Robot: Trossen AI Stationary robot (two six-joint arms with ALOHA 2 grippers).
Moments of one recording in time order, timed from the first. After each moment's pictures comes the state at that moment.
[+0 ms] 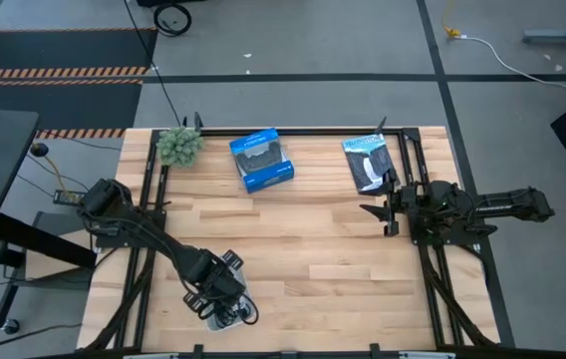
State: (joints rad) left arm -0.59 1.72 1.13 -0.84 0.00 0.15; right arm -0.01 0.20 0.01 0.34 0.06 -0.11
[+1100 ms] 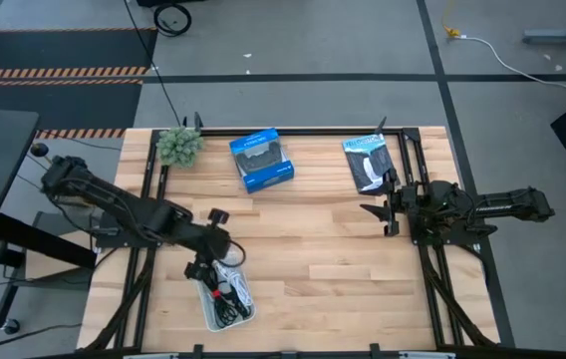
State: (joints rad) left arm -0.42 1.27 1.02 -0.81 -0.15 0.03; right arm -0.01 0.20 0.01 0.35 0.06 -0.11
